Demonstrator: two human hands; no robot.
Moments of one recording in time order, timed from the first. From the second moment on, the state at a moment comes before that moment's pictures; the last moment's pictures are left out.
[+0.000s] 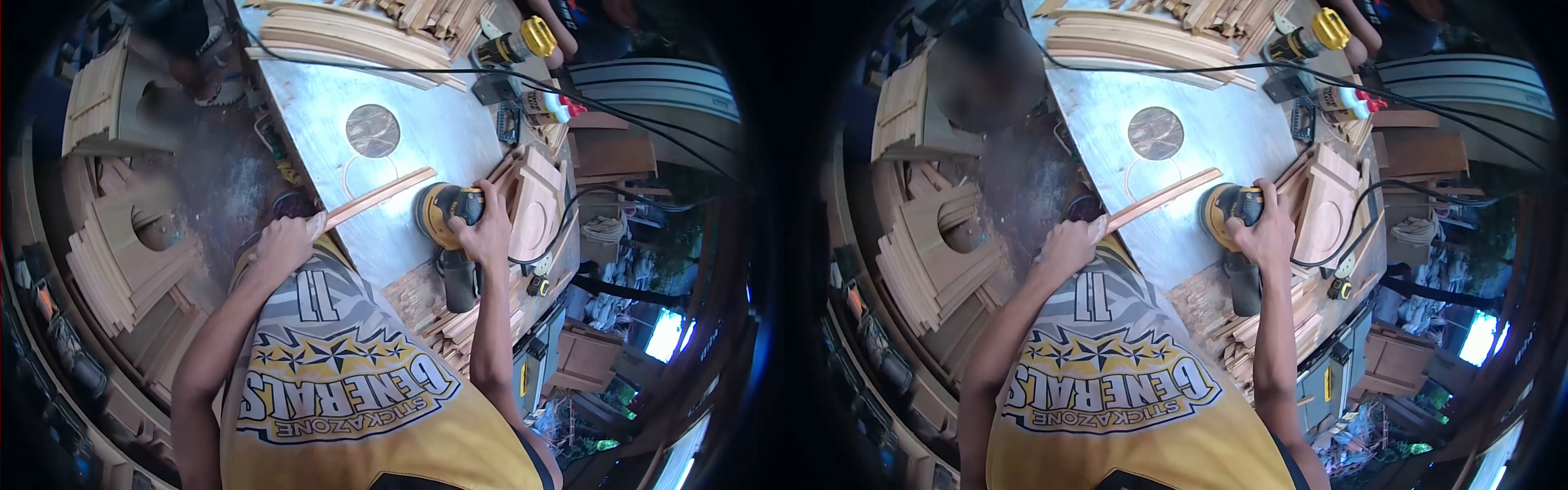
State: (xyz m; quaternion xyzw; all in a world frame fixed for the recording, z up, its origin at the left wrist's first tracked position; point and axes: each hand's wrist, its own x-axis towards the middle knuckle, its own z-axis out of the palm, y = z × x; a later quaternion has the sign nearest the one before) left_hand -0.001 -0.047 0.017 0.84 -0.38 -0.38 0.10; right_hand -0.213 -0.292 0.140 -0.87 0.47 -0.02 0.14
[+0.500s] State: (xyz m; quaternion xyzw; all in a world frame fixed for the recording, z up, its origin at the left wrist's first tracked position) left_hand -0.009 -0.045 0.010 0.84 -0.35 -0.41 0.11; right_hand -0.118 -0.194 0.140 -0.95 0.26 0.10 0.12
